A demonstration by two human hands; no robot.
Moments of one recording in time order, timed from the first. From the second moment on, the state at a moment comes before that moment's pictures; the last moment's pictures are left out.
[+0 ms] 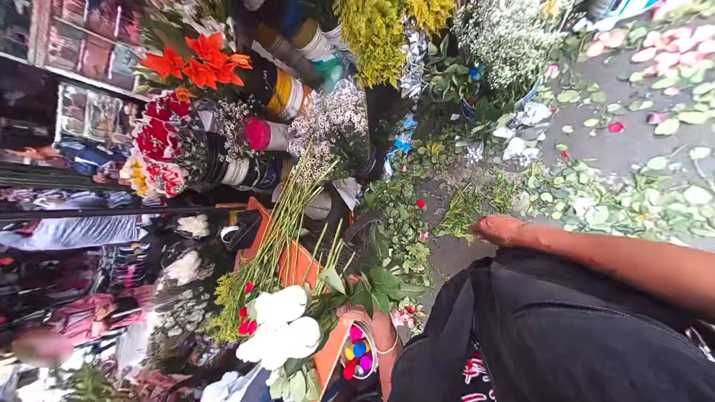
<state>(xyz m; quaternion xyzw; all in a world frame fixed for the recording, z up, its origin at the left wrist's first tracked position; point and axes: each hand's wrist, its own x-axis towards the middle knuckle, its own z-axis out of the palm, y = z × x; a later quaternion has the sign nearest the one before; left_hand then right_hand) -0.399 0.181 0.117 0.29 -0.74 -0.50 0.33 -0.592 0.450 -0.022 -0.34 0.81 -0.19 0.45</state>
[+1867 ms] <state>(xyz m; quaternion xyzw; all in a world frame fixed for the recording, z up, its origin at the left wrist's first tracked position) -0.769 0.150 0.058 0.22 -0.78 -0.52 0.26 -1.101 0.435 -0.041 -0.21 0.83 -0.50 -0.11</state>
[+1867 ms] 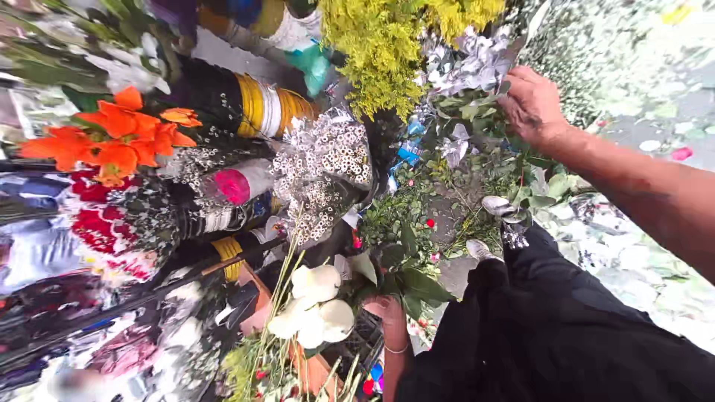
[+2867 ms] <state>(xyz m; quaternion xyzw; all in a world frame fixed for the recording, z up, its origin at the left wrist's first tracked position) -0.535 0.258 0.219 0.53 -0.67 -0.25 0.45 -0.656 0.237 0.218 -0.66 0.38 -0.65 0.07</state>
